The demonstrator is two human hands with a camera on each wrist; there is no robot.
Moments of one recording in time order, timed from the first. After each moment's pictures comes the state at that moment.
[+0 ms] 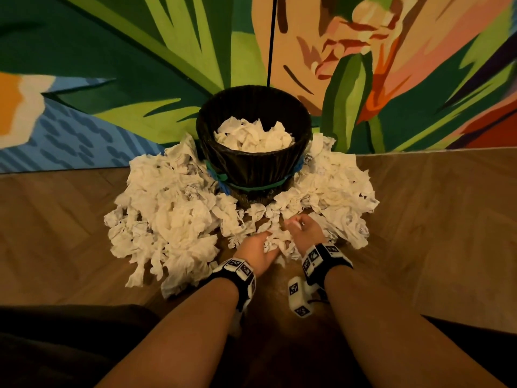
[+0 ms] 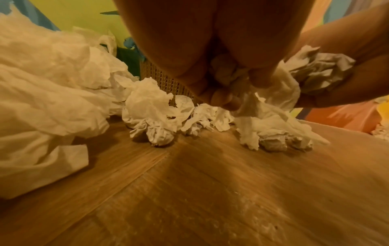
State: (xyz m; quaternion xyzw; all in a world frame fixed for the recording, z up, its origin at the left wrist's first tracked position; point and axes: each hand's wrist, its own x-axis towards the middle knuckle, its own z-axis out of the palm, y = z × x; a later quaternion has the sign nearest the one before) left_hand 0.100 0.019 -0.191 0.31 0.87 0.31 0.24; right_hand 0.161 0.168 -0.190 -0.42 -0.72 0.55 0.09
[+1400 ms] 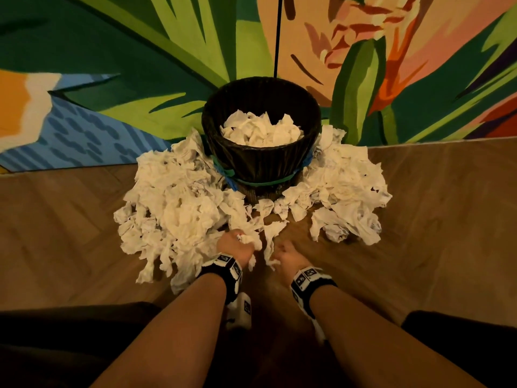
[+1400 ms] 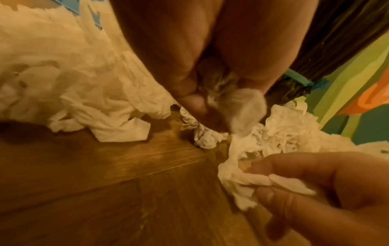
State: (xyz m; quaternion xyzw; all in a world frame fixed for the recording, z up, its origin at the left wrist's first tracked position) left_hand 0.070 -0.015 -0.202 0.02 0.91 0.32 0.27; right_hand 0.171 0.117 -0.233 -0.19 -0.92 0.23 -0.27
